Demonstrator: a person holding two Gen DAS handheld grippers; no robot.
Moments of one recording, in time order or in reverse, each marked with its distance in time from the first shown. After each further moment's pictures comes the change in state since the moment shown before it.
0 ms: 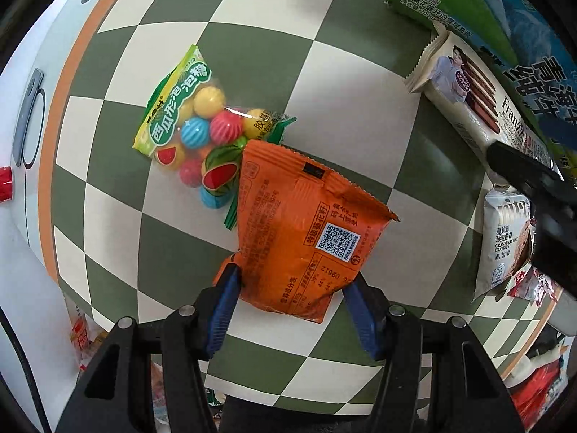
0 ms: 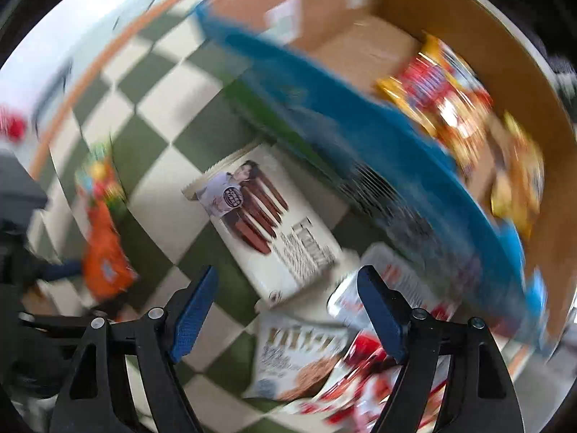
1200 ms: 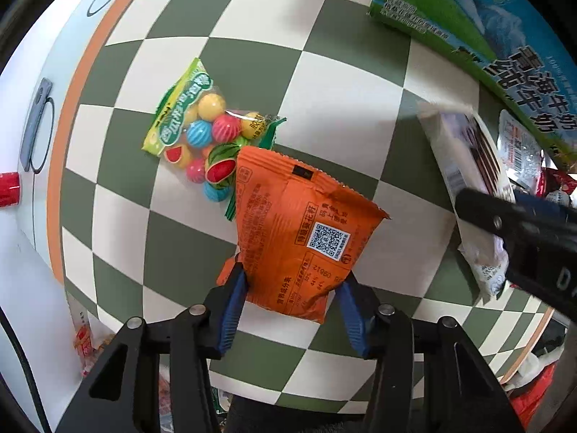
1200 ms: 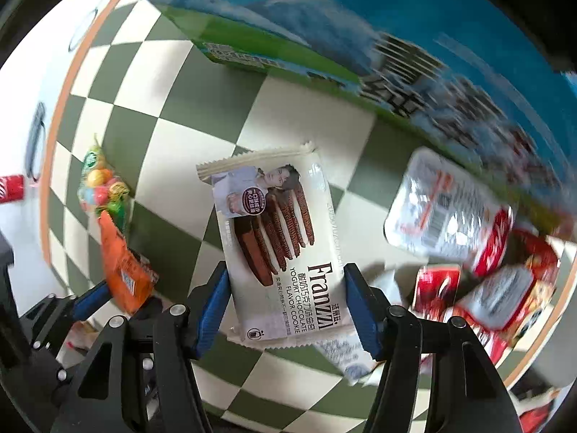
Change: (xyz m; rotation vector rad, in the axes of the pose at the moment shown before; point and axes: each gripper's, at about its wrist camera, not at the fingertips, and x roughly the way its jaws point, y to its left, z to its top) left arm -0.013 -0.018 -0.024 0.022 -0.060 0.018; right arm 0.021 -0.023 -0.033 0.368 0.178 0.193
